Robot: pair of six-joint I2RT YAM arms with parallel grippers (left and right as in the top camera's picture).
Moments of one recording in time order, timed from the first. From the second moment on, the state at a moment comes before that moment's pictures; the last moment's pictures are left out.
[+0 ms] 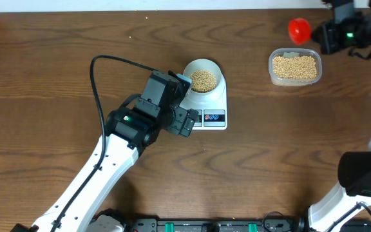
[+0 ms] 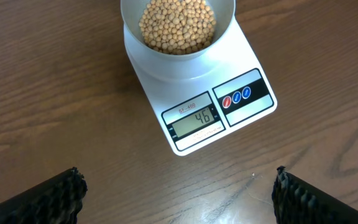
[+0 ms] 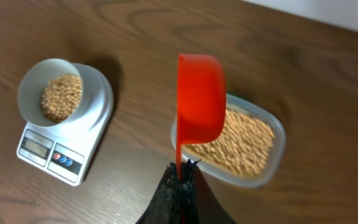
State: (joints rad) left arm -0.50 1.32 1.12 -0.76 0.02 -0.02; right arm -0.15 1.89 2.15 -1.30 -0.41 -0.40
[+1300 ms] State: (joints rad) left arm -0.50 1.32 1.12 -0.76 0.02 -0.02; right arm -0.29 1.89 2.15 -1.41 -0.40 -0.39
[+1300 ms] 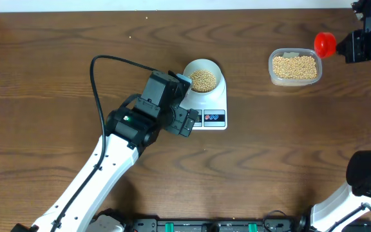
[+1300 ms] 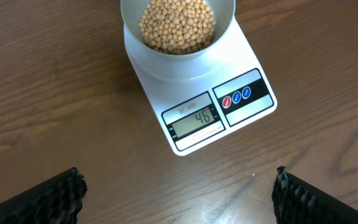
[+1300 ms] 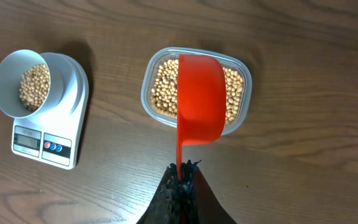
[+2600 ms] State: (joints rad) left arm -0.50 1.32 1.12 -0.76 0.02 -0.02; right arm -0.30 2.07 2.15 -1.35 -0.41 -0.38
